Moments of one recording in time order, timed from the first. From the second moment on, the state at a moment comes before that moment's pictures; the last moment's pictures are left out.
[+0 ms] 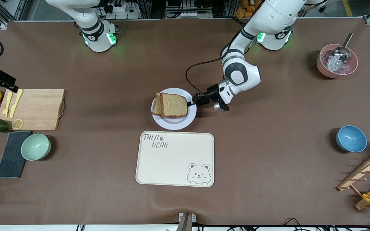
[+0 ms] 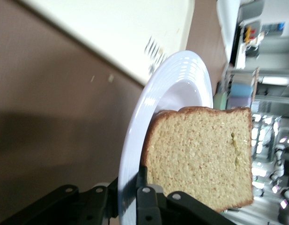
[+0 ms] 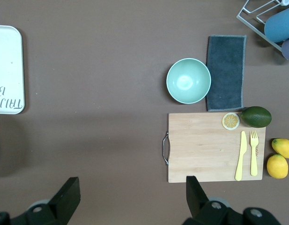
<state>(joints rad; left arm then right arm) -0.41 0.51 -0.31 -2.08 -2.14 2.59 1.05 -0.02 0.00 -0.08 -1.59 -0.04 1.59 -0.08</state>
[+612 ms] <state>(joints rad) -0.37 0.65 -0.30 -1.83 -2.18 2.70 1.04 -0.02 0.00 -0.08 -1.59 -0.04 1.59 -0.08</state>
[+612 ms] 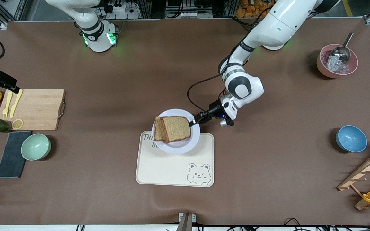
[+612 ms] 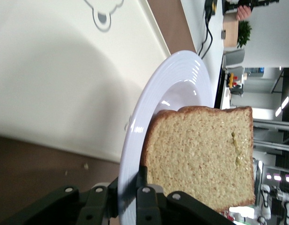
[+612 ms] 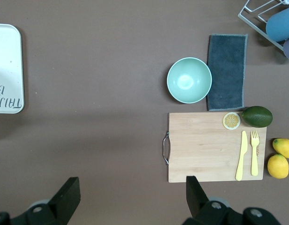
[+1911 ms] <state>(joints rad) -0.42 0.90 -0.28 -1.50 -2.18 2.90 1.00 -0.01 0.01 -0.07 -1.59 -0.04 1.59 -0.08</state>
